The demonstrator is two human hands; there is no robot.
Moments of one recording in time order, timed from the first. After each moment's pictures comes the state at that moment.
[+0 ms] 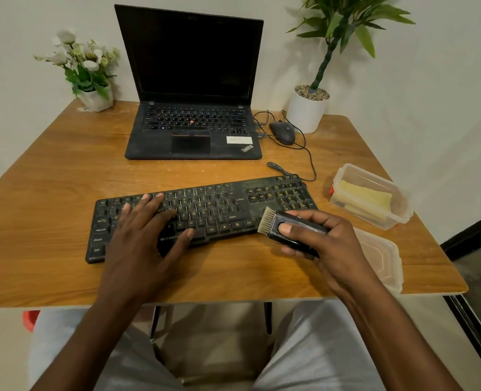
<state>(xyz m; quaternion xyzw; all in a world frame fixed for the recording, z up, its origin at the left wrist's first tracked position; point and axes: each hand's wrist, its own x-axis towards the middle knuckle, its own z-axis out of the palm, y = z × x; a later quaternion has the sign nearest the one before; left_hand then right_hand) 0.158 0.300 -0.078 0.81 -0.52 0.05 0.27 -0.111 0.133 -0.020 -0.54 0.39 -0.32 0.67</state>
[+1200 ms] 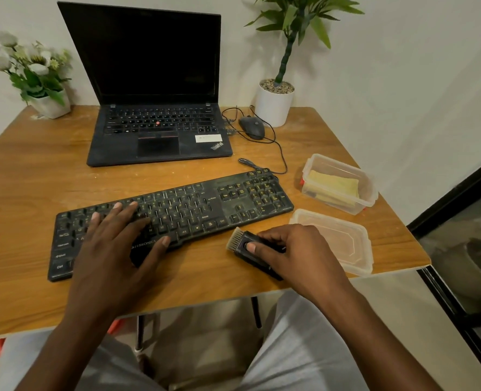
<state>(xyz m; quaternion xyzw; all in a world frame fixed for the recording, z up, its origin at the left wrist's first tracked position) 0.158 0.298 -0.078 0.80 -0.55 0.04 0.24 -0.127 0.149 -0.025 -0.84 0.45 -0.13 0.26</state>
